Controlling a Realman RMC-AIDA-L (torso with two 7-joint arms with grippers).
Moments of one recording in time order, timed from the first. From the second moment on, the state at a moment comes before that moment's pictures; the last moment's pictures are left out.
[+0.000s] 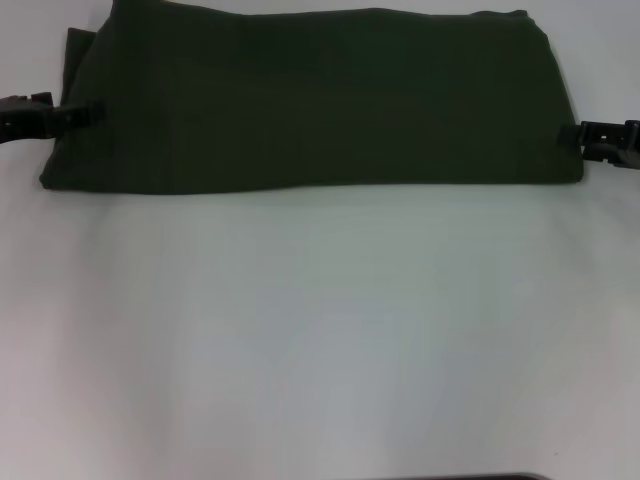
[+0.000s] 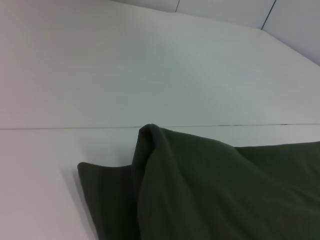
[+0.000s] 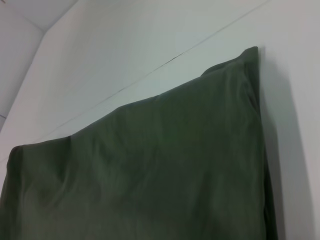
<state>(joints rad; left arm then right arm) -0.51 -2.04 -2.48 -0.71 -1.04 1.07 -1.80 0.47 1.94 -0.56 -0.56 -2.14 -1.26 2.15</state>
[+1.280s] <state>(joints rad) -0.51 -2.04 -2.48 -0.72 -1.03 1.07 -1.82 0.48 1.96 -0.53 -0.53 -2.18 -1.22 2.14</state>
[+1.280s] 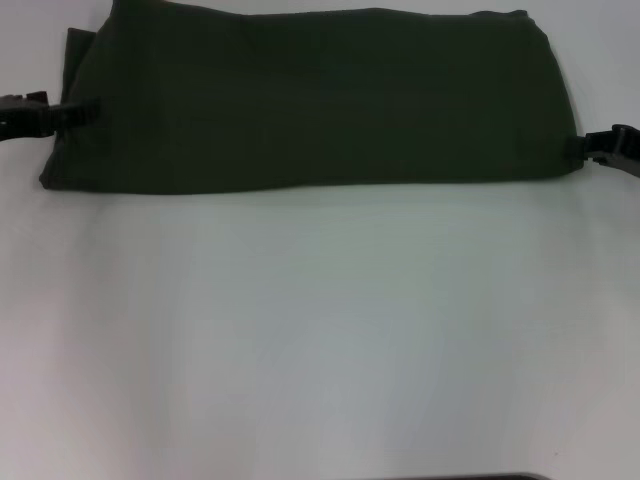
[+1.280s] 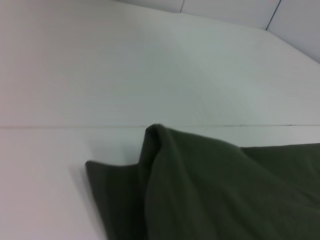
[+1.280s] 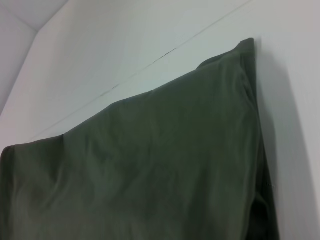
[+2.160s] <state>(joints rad) -0.54 -1.98 -2.48 -0.71 -0.82 1.15 -2.06 0.49 1.96 -0.53 -0.54 -2.17 -1.21 2.14</state>
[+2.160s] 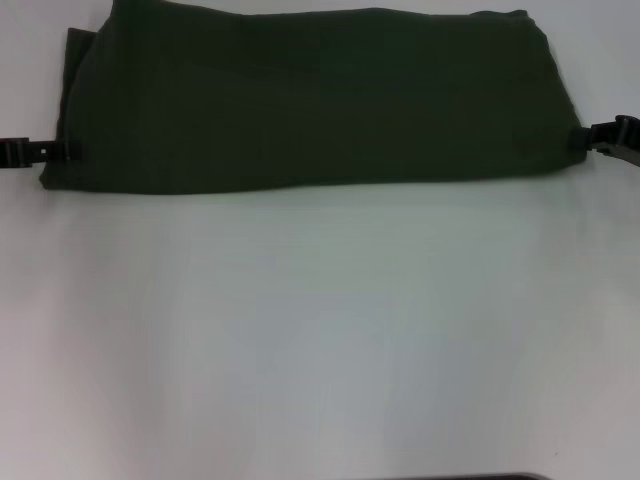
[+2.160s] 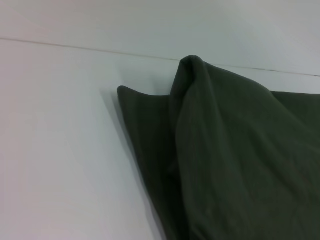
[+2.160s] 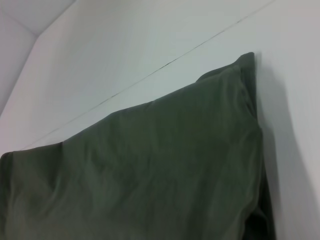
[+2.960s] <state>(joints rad) -0.57 -2.00 -2.47 -0.71 -0.76 1.19 -2.07 0.49 1.96 -0.53 -0.54 -2.17 -1.21 2.14</state>
